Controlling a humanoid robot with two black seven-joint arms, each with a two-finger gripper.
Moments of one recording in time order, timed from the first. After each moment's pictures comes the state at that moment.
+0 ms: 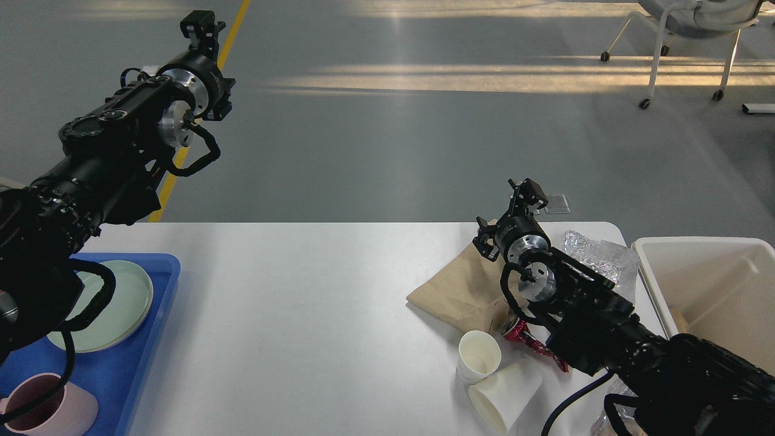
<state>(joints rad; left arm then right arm) -1.32 0.18 -0.31 -0.24 0.00 0.04 0.04 0.79 0.06 0.64 0.34 0.05 0.00 0.26</state>
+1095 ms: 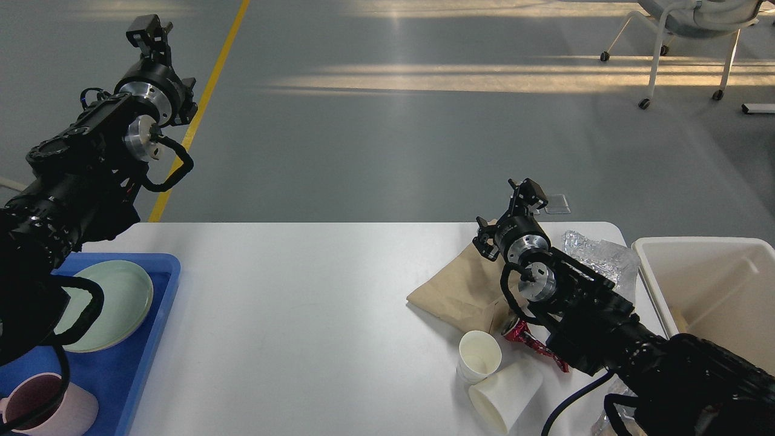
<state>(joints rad) -1.24 0.21 -0.42 -0.22 0.00 0.03 -0.08 0.79 0.06 0.64 0.34 0.05 0.00 0.26</state>
